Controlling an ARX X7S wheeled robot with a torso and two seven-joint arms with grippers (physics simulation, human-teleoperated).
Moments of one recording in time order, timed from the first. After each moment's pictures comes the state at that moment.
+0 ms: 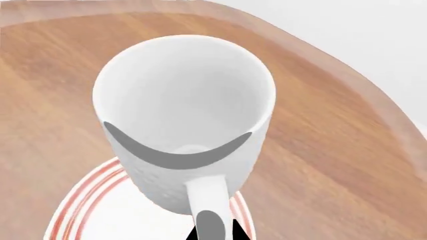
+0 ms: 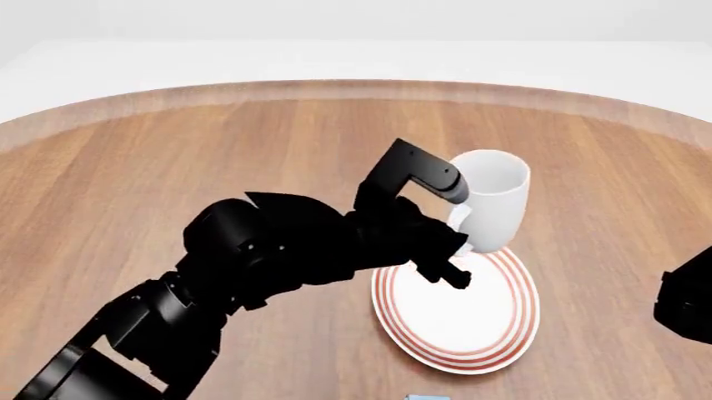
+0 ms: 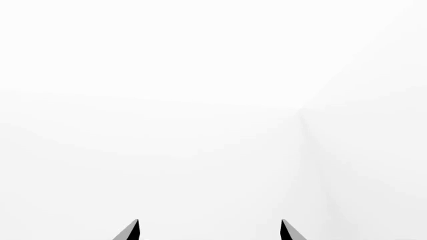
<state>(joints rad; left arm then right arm) -1.16 -0.13 0.82 -0.24 -1.07 -0.90 0.08 -0.13 0.40 0.23 -0.84 0.26 -0.22 0.41</state>
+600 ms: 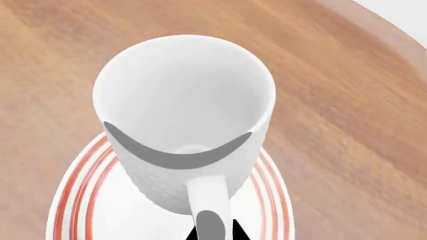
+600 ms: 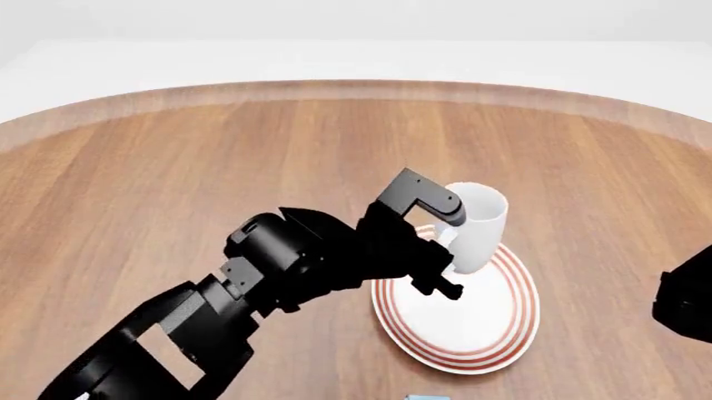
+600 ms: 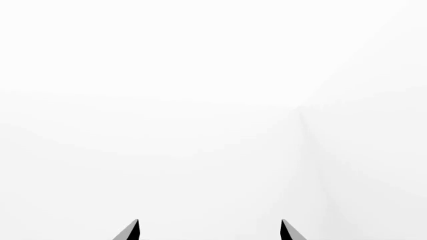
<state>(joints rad) -1.17 -0.03 0.97 -0.55 -0.95 -0.78 0.19 -0.13 0.40 0.22 -0.82 0.26 -0.23 0.41</state>
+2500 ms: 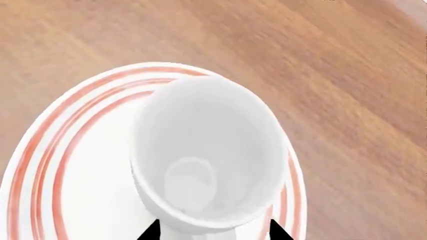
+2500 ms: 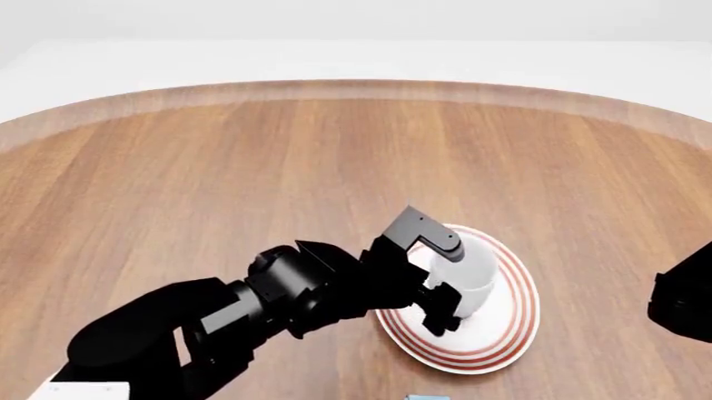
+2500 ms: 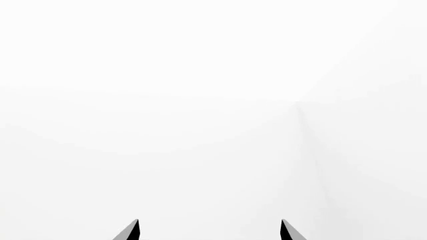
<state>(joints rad) -1.24 0.00 1.57 -0.78 -1.40 -0.39 0.17 -0.14 0.42 0.21 -0.78 0.27 -0.26 0.42</state>
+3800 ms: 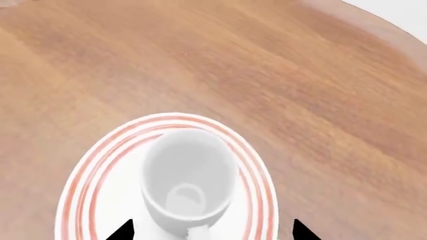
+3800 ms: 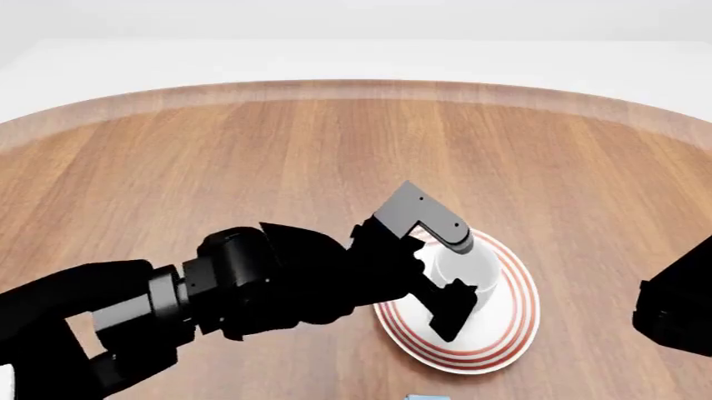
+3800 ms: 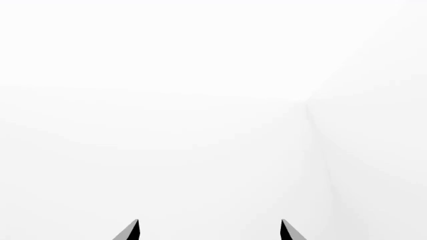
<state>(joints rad) -1.34 -0.26 1.49 -0.19 -1.47 -0.45 -0.15 -0.15 0.42 0.17 -0.83 0.25 -0.25 0.44</state>
